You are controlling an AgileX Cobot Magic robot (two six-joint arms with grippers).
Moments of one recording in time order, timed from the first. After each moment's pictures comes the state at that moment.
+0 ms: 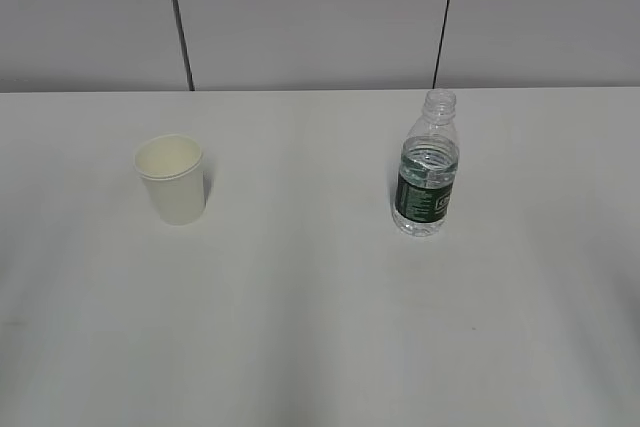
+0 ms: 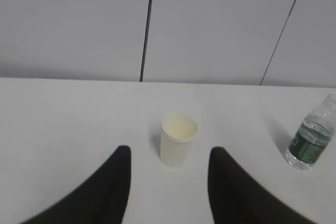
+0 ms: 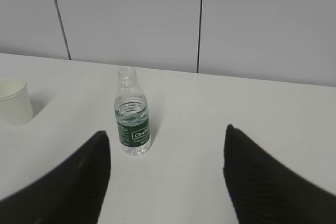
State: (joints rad) left arm -0.12 0.20 -0.55 -0.09 0.64 -0.04; right arm 0.19 0.22 -0.52 -0.03 0.59 0.00
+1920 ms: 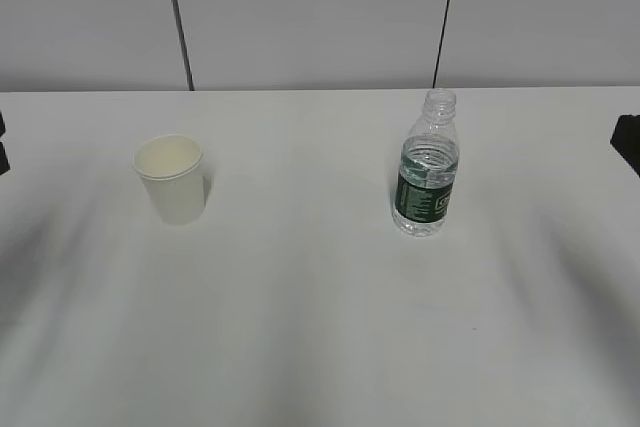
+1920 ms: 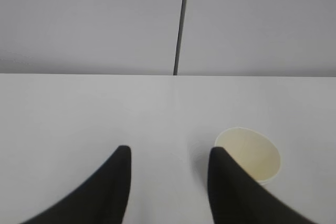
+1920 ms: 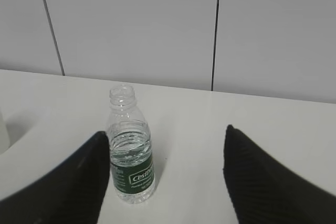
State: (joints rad) left arm -0.12 1.14 -0.35 0.04 -0.46 -0.08; right arm 0.19 0.81 -0.30 0.00 -0.28 0.00
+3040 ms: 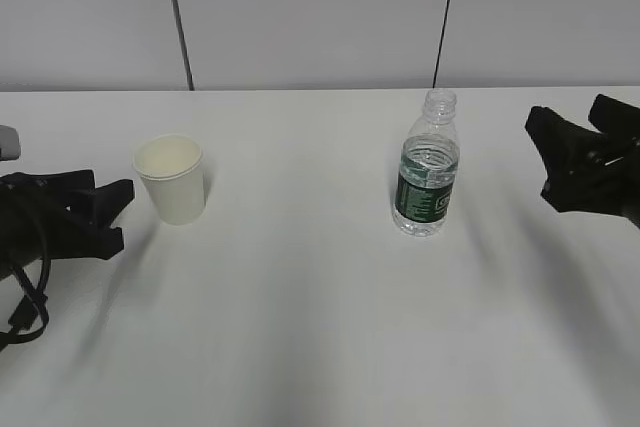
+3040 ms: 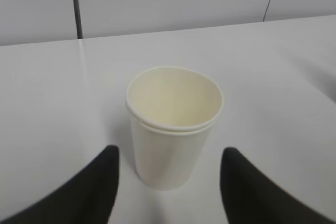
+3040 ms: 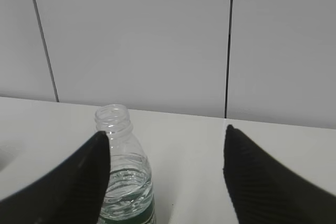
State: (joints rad) left arm -0.12 1.78 -0.36 0.36 -1.09 -0.17; right arm 0.19 1.44 -0.30 0.00 -1.03 0.01
